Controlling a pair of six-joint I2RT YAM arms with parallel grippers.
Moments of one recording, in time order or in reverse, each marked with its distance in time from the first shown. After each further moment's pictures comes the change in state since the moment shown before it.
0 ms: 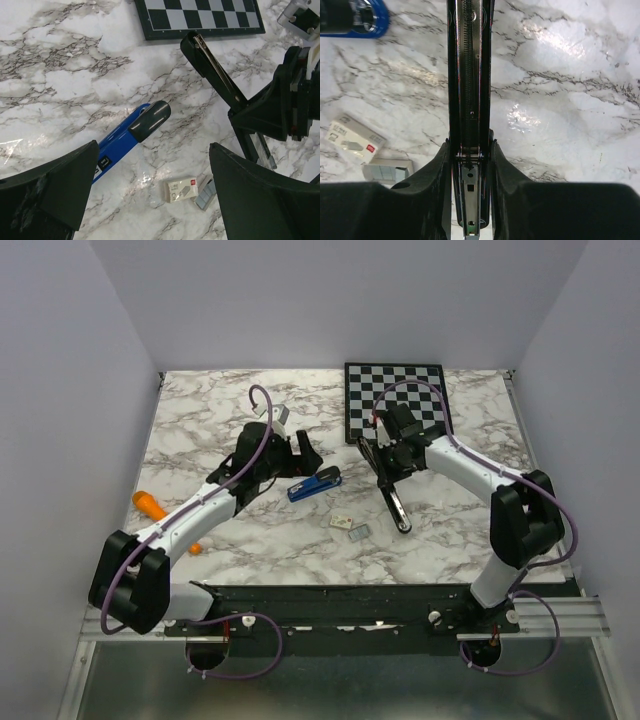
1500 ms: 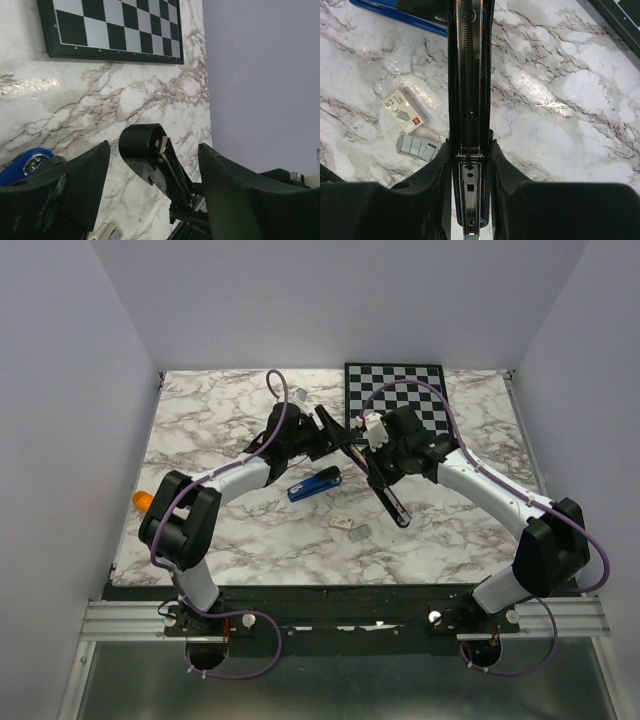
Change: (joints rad) left arm -0.014 0.423 0.246 0.269 0.187 -0.509; right arm 0.097 -0.219 -0.048 0.047 -0.089 -0.187
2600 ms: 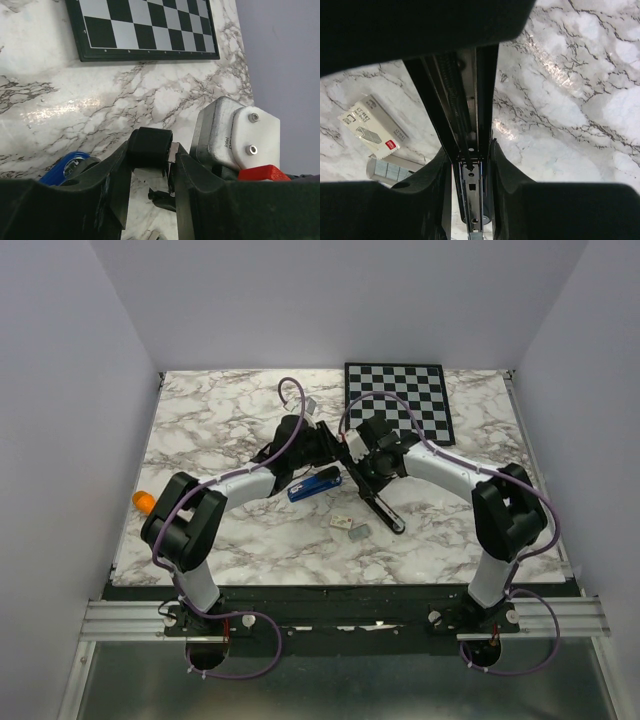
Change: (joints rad) left arm -0.064 0.000 -0.074 0.074 -0.105 0.194; right arm 0.013 0.266 0.047 0.023 0.016 -0.031
